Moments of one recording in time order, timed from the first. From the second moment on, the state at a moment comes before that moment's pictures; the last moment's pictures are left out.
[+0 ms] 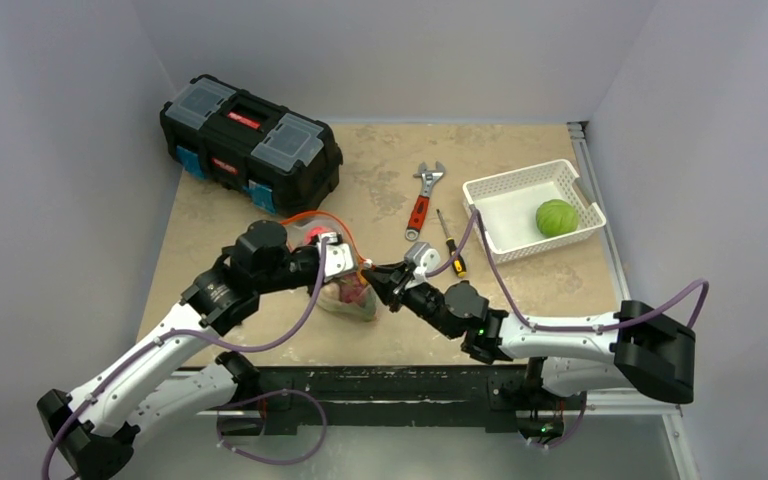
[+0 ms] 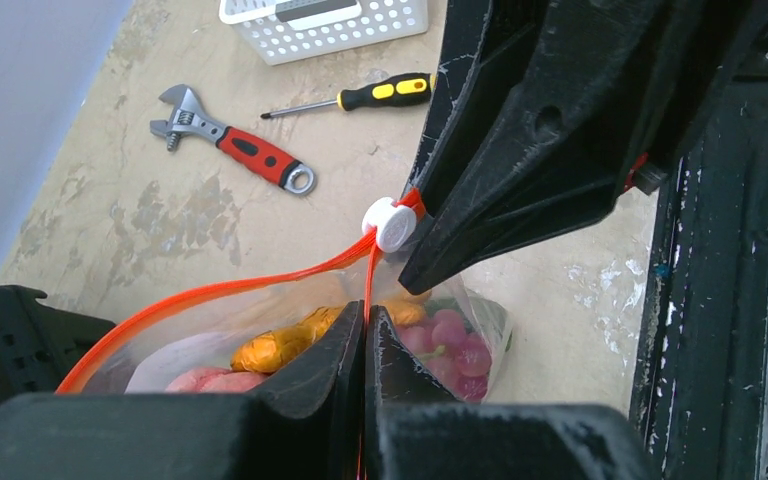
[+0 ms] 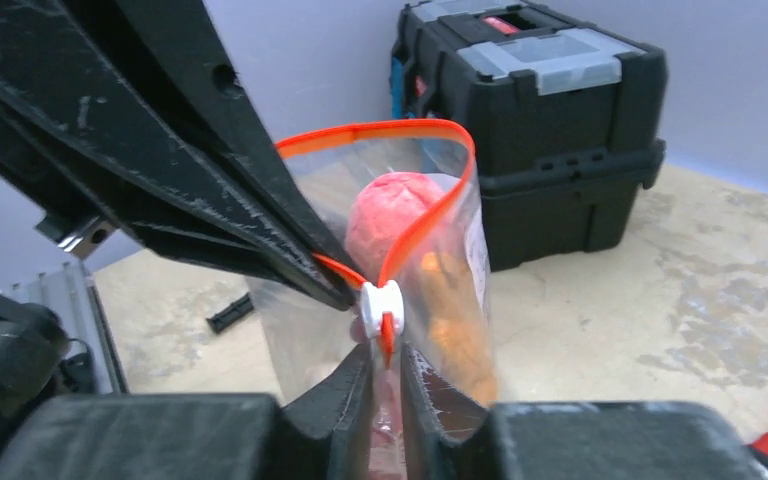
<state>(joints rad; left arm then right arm) -0.70 0.82 0.82 -0.40 0.40 0.47 1.20 1.21 0.48 0.84 0.30 0.10</state>
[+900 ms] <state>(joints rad) -0.64 1.15 1.18 -0.75 0.57 0.71 1.10 1.21 0.47 0.83 0.06 0.03</state>
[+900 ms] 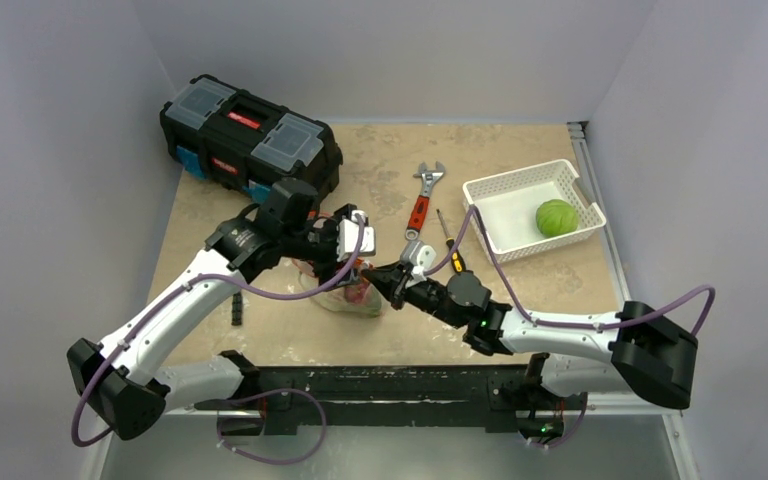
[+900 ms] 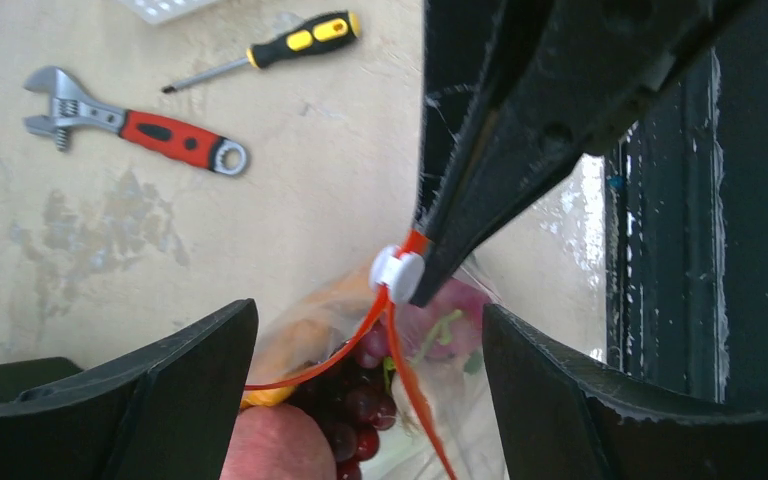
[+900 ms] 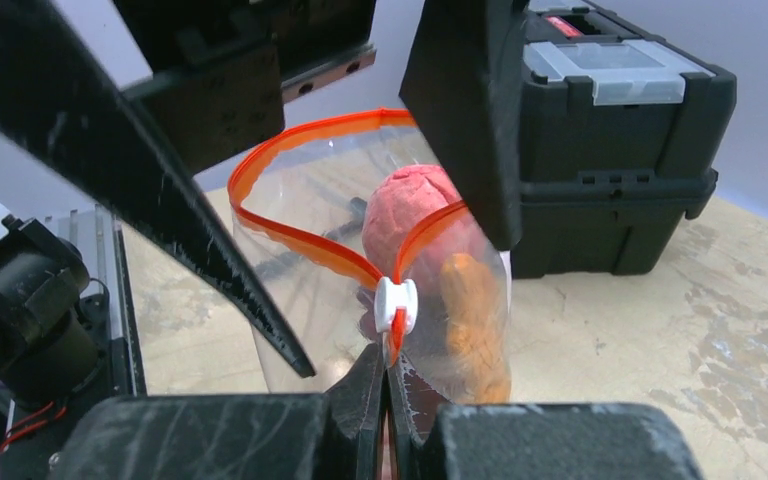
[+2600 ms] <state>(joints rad) -0.57 1.08 1.04 -0.65 0.60 0.68 1.09 1.16 0.61 0.47 -0.04 -0.03</state>
